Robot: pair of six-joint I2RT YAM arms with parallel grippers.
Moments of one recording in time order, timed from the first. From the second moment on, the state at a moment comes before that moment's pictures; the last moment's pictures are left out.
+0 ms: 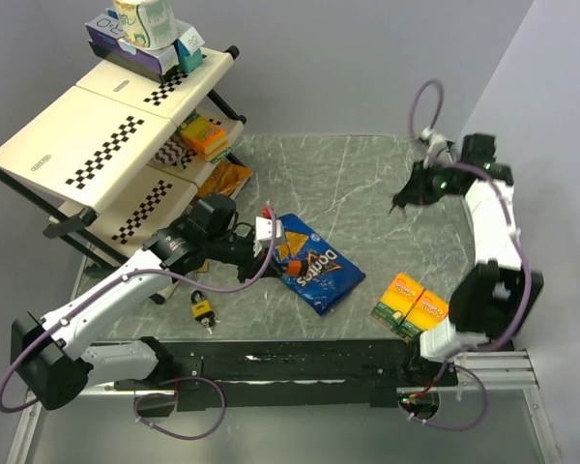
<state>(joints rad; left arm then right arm) -0.71 1.16 1.04 -0.51 0.74 0.33 -0.21 1.51 1.44 -0.94 -0.78 -0.43</state>
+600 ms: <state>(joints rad) -0.71 1.20 1.04 -0.43 0.74 0.26 -0.37 2.21 1.98 -0.74 -0.55 -0.17</state>
